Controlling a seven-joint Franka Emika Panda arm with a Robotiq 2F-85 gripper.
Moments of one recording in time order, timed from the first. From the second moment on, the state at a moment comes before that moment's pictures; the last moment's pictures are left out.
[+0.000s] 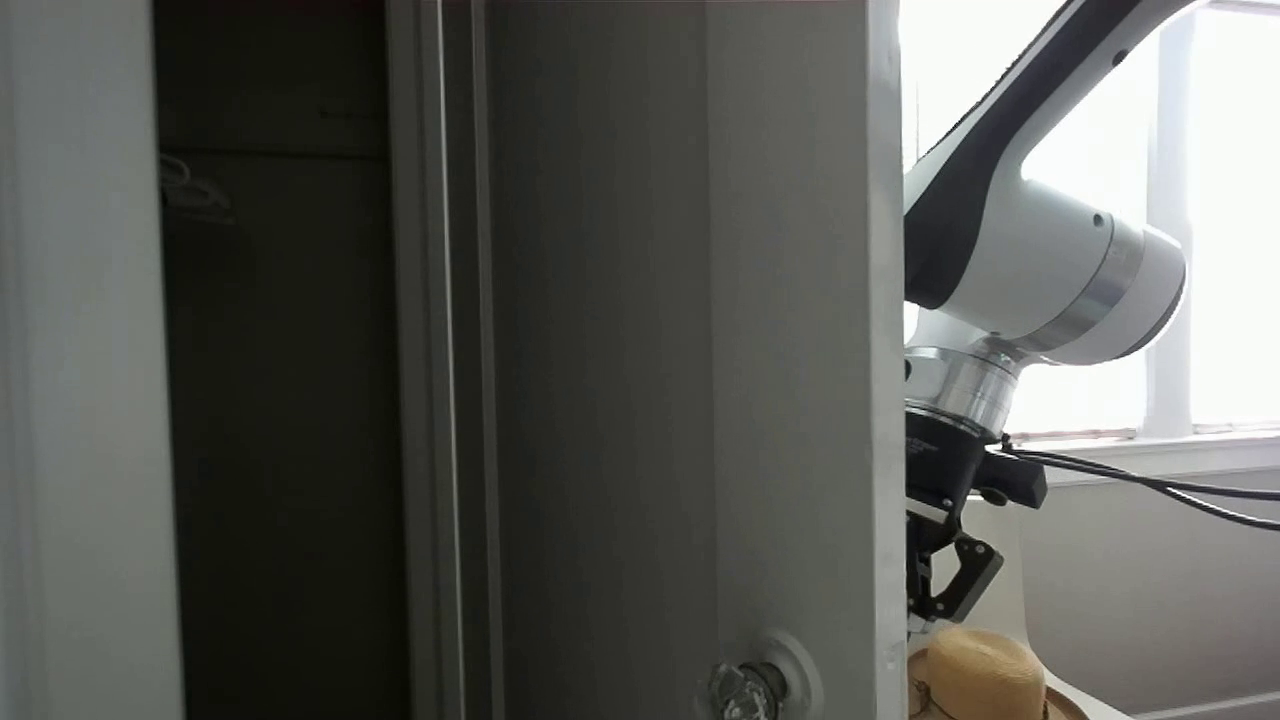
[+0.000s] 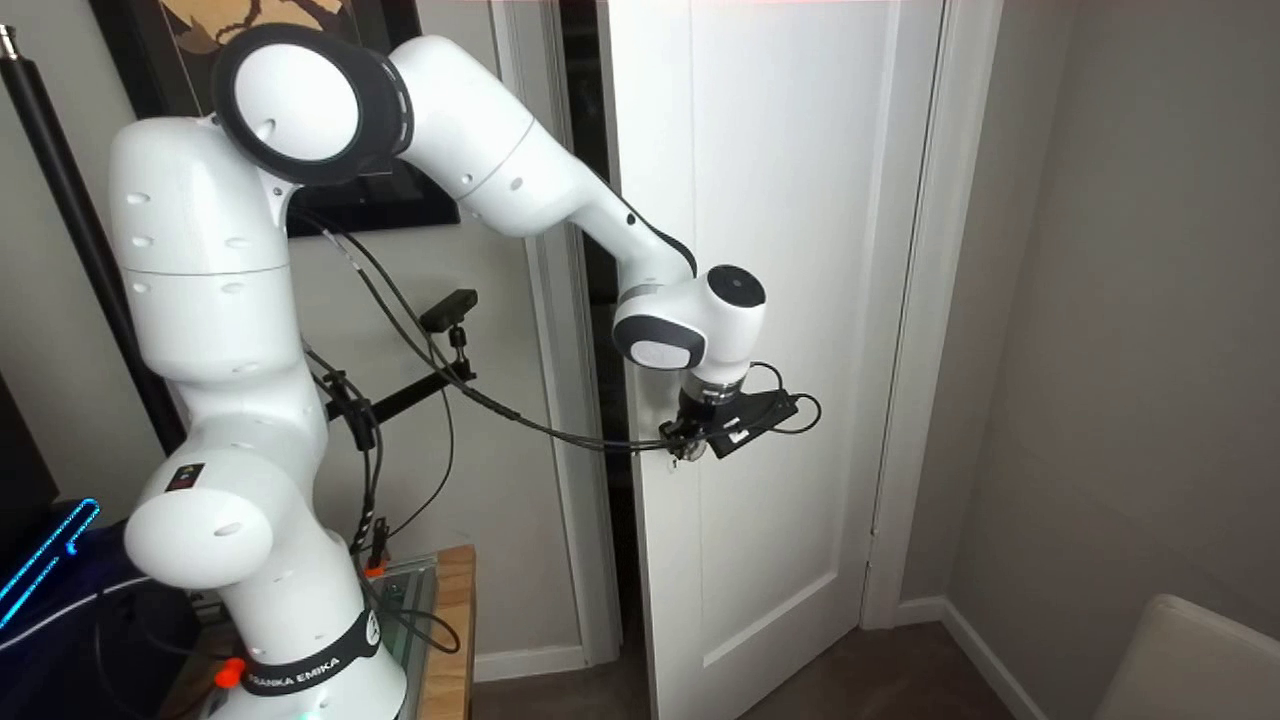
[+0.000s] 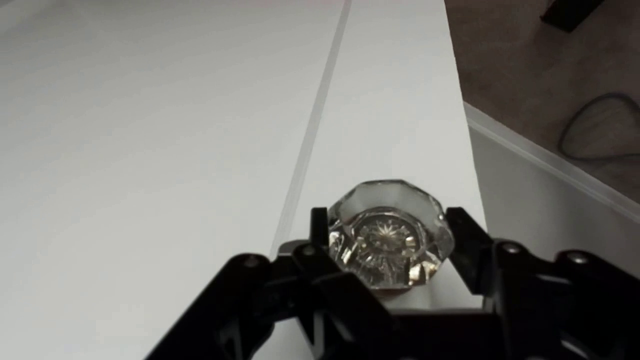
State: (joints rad) arm 0.07 0.14 0.15 -2.29 0.72 2.42 -2.27
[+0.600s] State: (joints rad) arm 0.02 0.16 0.11 -2.25 0.65 2.39 -2.36
